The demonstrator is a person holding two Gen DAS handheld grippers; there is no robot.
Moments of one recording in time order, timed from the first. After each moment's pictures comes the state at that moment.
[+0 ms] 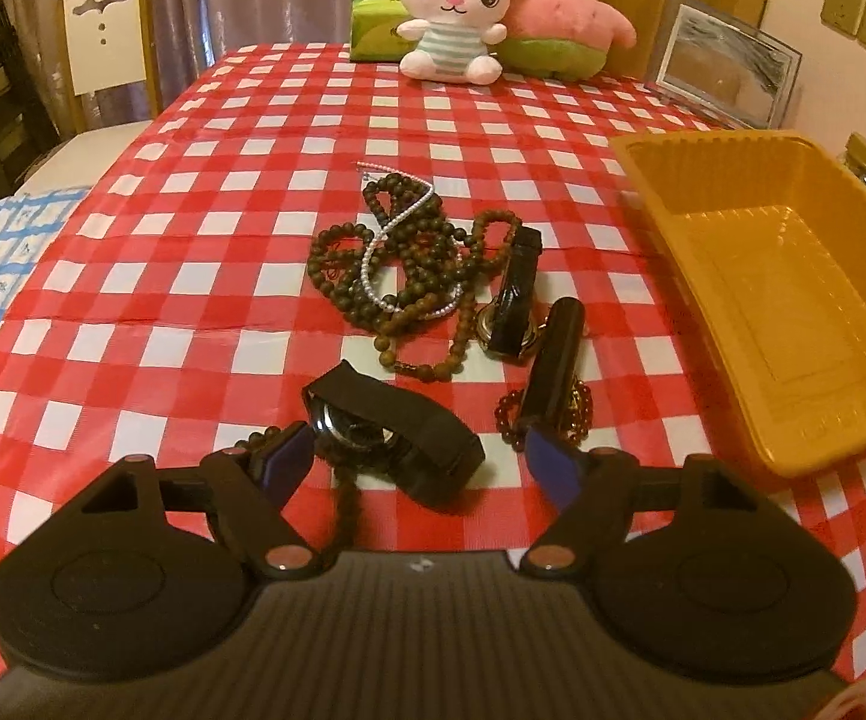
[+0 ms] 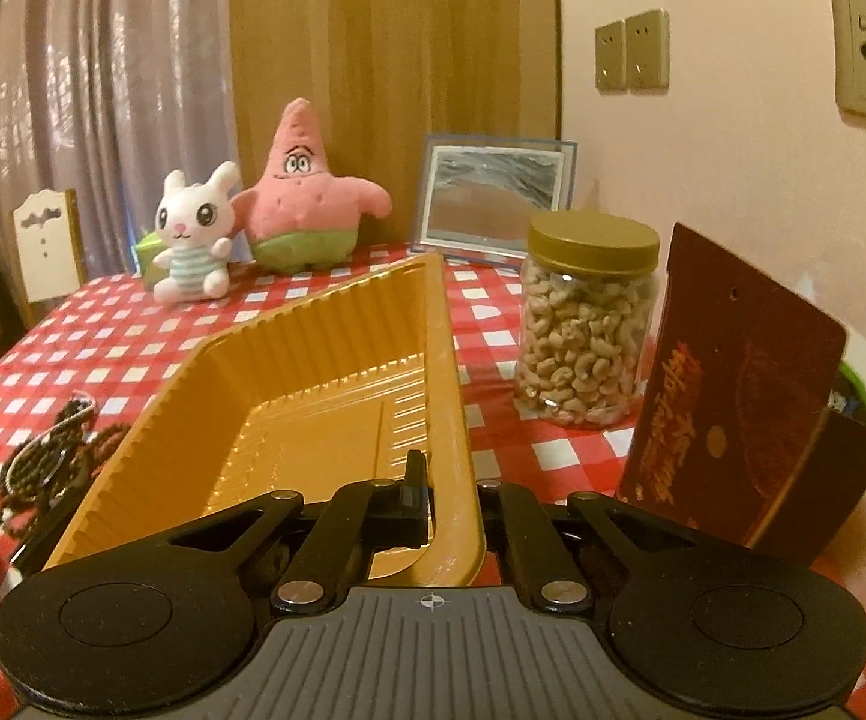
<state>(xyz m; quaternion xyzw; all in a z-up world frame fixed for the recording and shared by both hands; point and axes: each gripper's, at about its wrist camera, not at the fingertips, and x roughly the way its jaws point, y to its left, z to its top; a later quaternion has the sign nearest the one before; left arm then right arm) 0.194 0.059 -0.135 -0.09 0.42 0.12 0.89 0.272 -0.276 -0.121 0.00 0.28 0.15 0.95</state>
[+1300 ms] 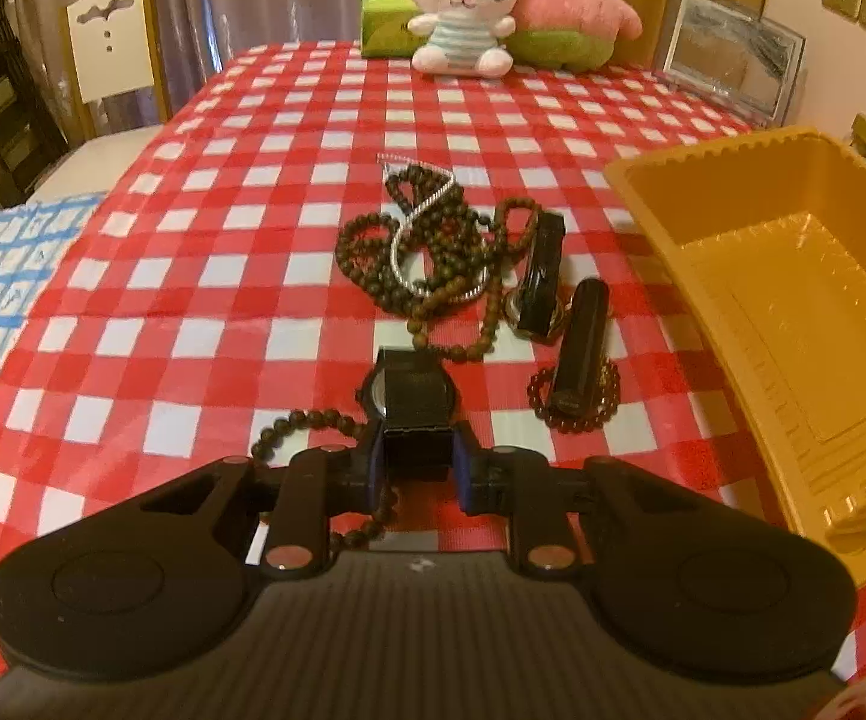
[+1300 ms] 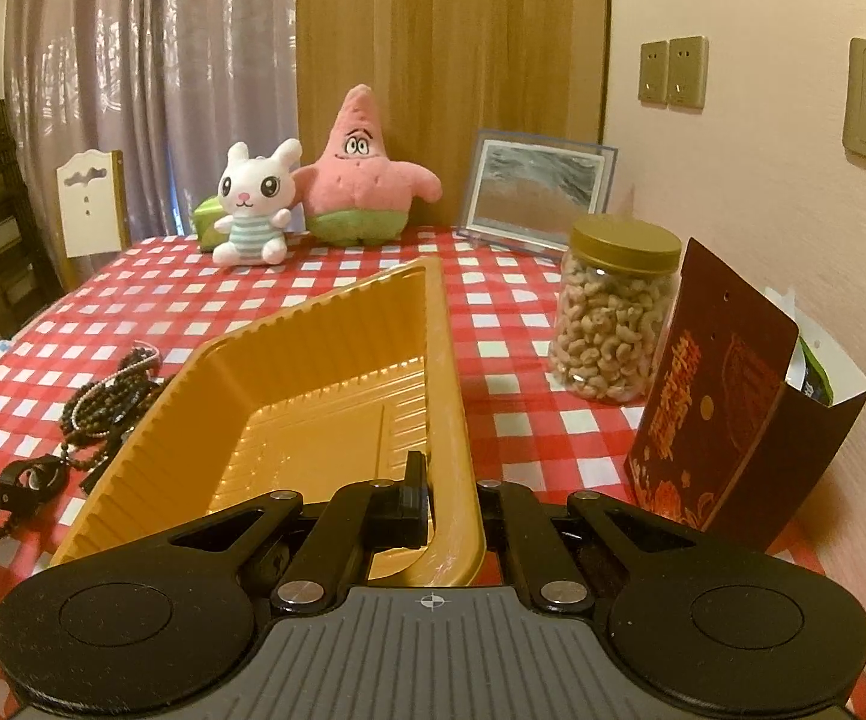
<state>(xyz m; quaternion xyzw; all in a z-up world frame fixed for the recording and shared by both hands) 0.181 0.065 -0.133 -0.07 0.42 0.12 0.90 0.224 -0.267 -0.104 -0.03 0.29 0.18 0.94</state>
